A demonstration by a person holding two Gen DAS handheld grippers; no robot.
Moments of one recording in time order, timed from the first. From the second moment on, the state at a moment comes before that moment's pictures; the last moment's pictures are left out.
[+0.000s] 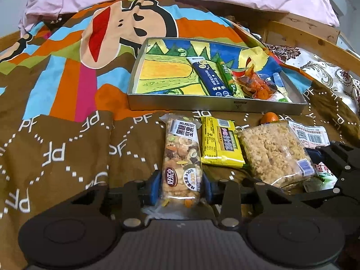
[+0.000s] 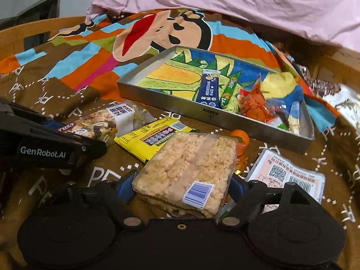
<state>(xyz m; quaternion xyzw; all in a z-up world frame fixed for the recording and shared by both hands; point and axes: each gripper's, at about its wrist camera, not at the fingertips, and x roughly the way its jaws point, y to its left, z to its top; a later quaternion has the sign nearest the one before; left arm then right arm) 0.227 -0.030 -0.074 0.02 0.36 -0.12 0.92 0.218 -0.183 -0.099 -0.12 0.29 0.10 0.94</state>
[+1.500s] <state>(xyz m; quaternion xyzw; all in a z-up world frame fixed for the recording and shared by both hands) 0.211 -0.075 -0.017 -0.05 0.25 -0.03 0.97 0.205 -0.249 -0.028 -0.15 0.12 0.04 0.98</state>
